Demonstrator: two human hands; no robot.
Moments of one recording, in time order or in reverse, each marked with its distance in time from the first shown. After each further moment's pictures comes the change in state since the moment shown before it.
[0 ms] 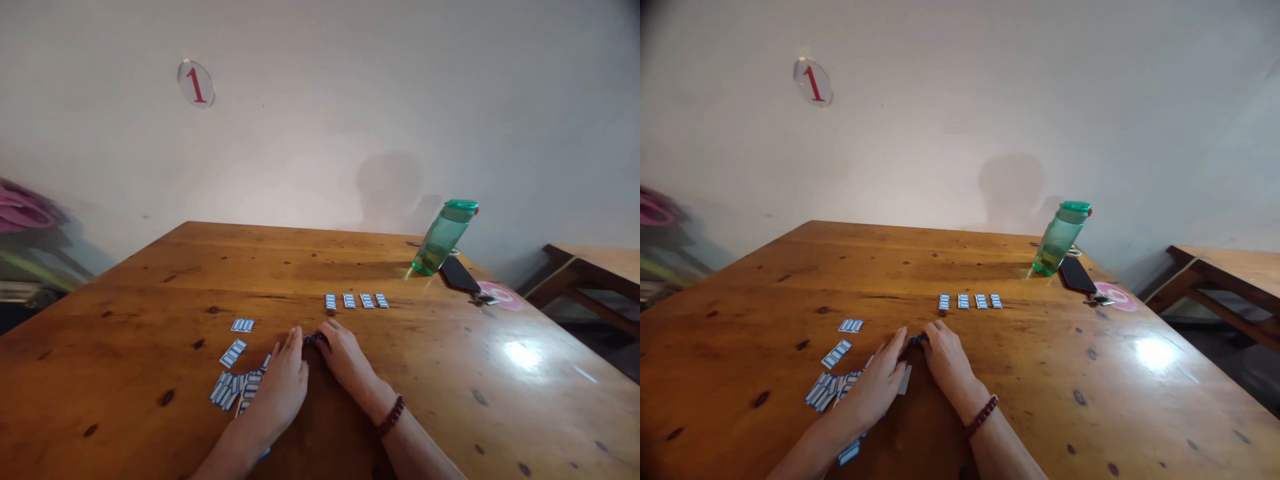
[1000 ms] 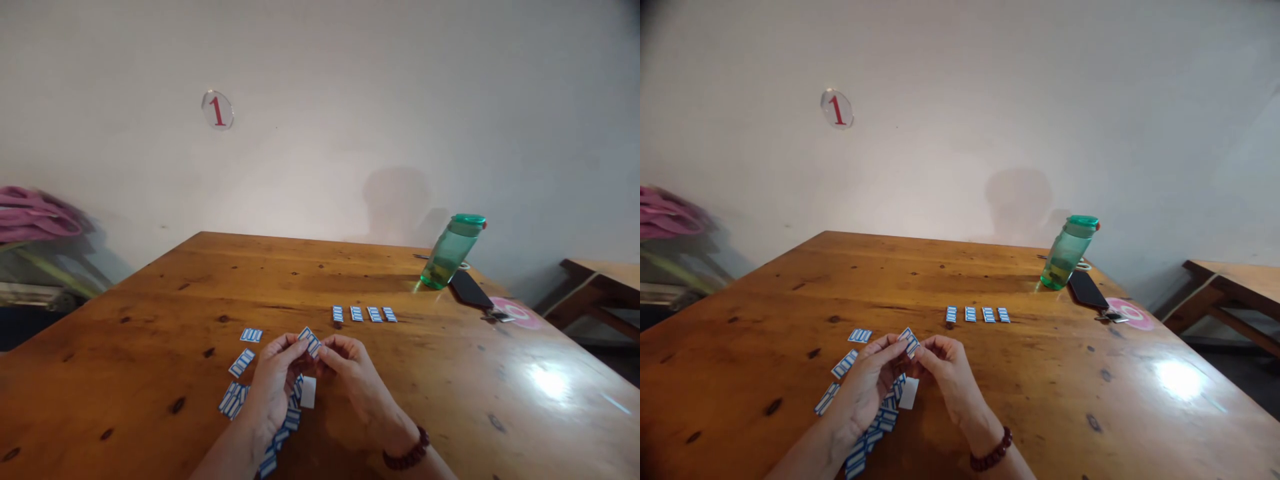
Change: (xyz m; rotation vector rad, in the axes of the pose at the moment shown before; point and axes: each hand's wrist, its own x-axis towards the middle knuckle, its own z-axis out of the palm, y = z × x) left_hand 0.006 0.024 -0.020 -1.165 0.022 -0.237; right_hand -0.006 -0.028 -0.014 1.293 -0.012 0.227
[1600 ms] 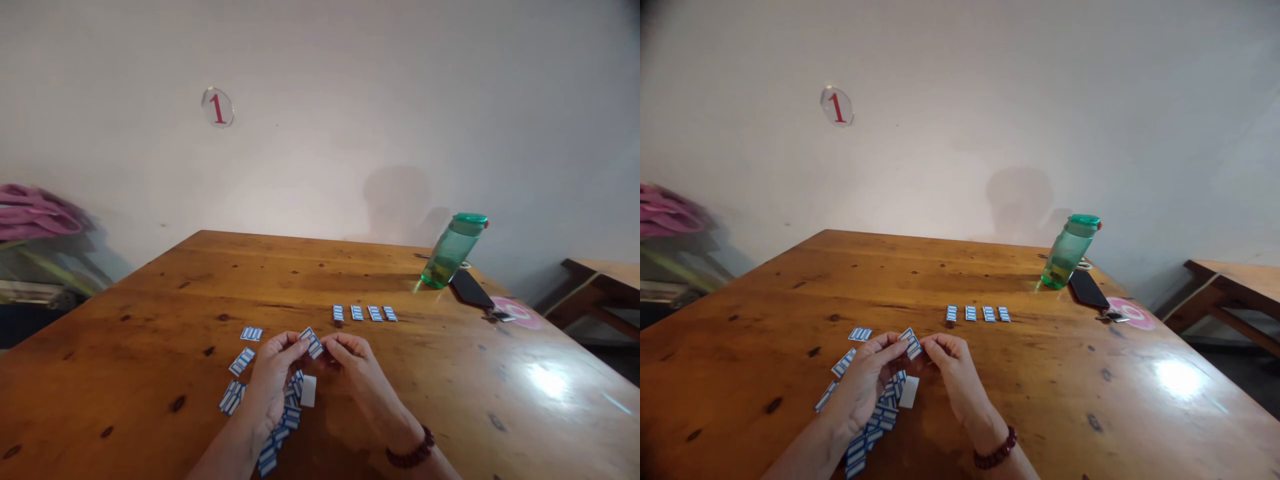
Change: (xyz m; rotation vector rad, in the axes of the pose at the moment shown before) left_hand 0.003 0.001 -0.003 0.169 -0.006 0.051; right_hand 0.001 -0.003 -0.004 -0.050 0.007 -0.015
